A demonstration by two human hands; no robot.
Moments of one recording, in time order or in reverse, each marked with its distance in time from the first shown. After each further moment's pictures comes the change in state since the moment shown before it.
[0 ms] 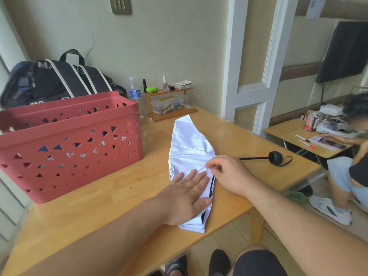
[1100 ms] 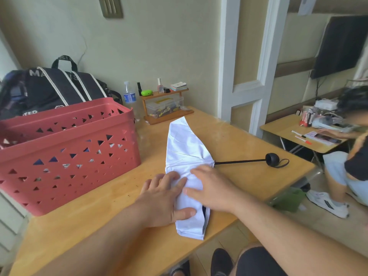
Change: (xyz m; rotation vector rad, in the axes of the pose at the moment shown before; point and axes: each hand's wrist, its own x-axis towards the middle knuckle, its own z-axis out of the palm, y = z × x) left_hand -0.023 -0.031 -0.007 0.038 0.043 -0.224; right_hand -0.021 -0.057 0.004 -0.124 -0.189 -0.023
